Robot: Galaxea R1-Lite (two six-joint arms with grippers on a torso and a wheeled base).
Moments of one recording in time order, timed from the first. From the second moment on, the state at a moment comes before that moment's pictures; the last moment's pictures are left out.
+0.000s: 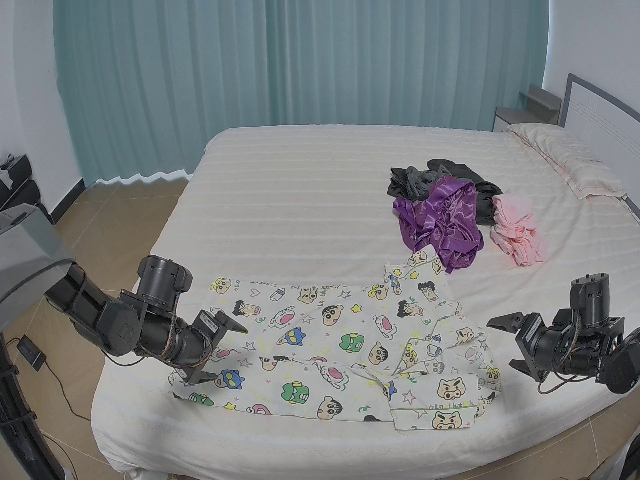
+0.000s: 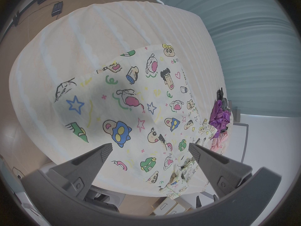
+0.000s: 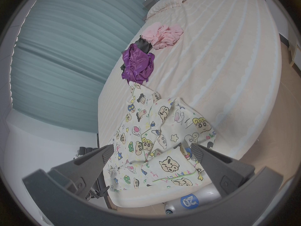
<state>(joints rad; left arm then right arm) -0.27 2.00 -0.77 -0.28 -0.25 -1.18 0.20 1.69 -0.29 -0.73 0.09 1.02</state>
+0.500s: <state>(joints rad) -0.26 1.93 -0.76 -0.31 -0.23 -1.19 0.22 1.68 -0.28 -0.73 0.10 1.01</state>
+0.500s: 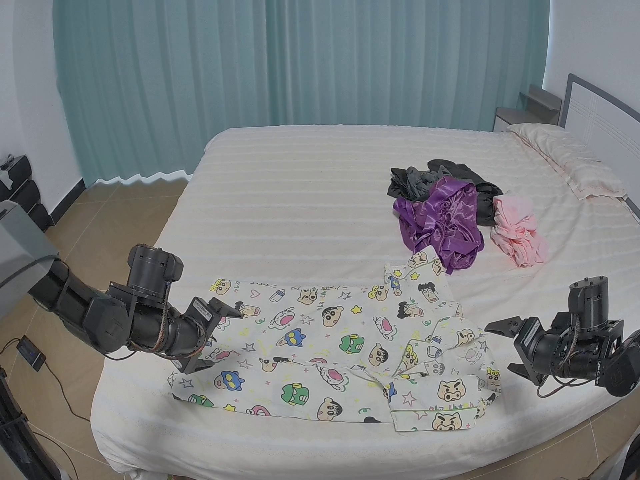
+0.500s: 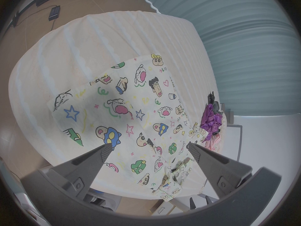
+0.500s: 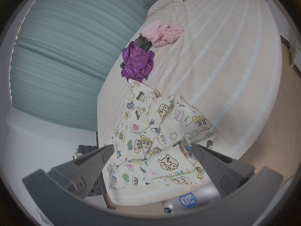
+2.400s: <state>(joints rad) -0.19 1.93 -0.84 -0.36 -0.22 -0.96 0.23 1.68 -0.28 -0.73 0.09 1.01</state>
